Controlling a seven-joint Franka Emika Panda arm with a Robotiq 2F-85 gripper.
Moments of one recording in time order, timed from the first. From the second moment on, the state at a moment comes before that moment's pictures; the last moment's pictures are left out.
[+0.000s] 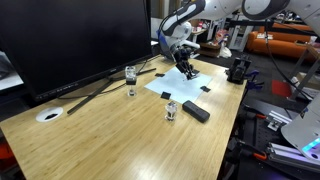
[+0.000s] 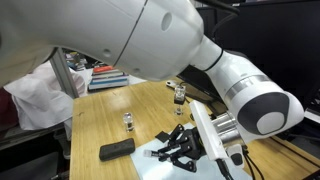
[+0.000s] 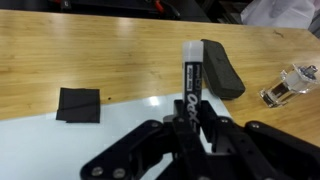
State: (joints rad) arm -0.25 0.99 -0.03 -1.17 0.31 1.18 -0.10
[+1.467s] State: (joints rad) arm -0.27 1.31 -0.03 -0.70 0.27 0.98 -0.05
